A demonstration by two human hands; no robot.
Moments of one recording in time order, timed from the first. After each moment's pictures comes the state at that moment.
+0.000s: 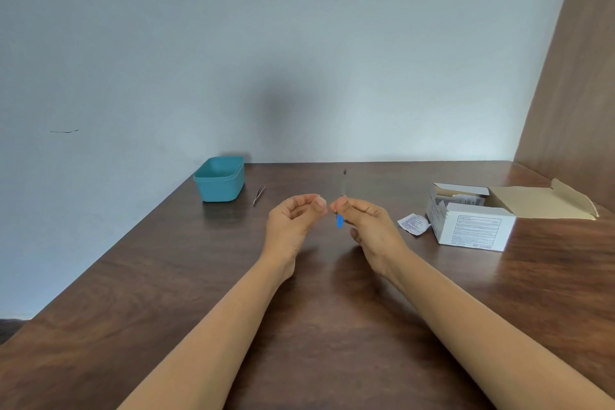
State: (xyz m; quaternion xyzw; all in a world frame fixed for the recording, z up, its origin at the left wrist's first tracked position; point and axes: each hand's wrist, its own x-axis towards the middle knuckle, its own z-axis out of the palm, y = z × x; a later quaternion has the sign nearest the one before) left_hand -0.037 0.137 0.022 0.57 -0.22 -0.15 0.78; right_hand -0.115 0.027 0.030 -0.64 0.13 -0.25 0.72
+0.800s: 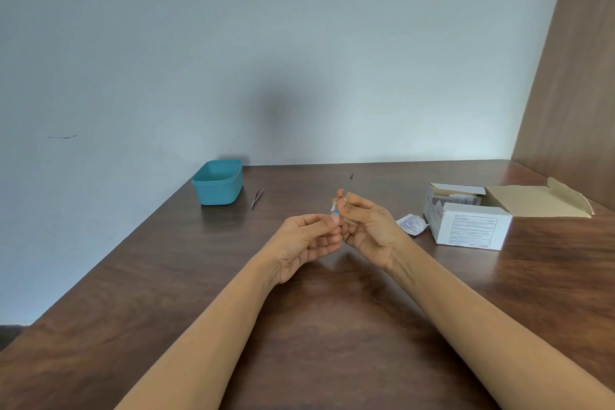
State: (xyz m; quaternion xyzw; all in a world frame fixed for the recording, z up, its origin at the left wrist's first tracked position) left_hand -0.046 0.143 0.031 0.55 -0.23 -0.36 0.71; right_hand -0.114 0.016 0.034 -0.49 0.10 -0.18 0.85
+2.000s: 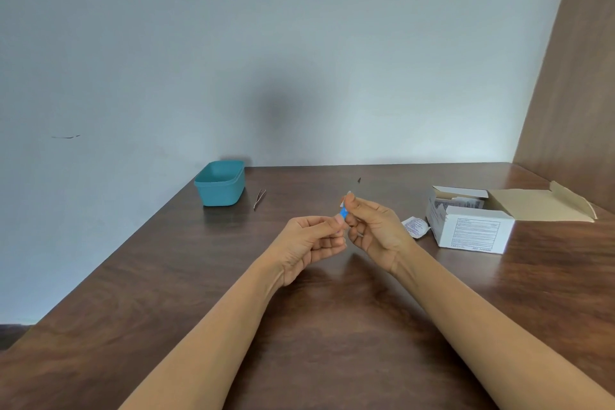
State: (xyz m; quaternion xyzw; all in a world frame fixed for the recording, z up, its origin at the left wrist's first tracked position) left_hand -0.050 0.144 0.036 0.56 -0.24 -0.35 0.71; right_hand -0.117 0.013 0.036 -0.54 0.12 -0.19 0.81
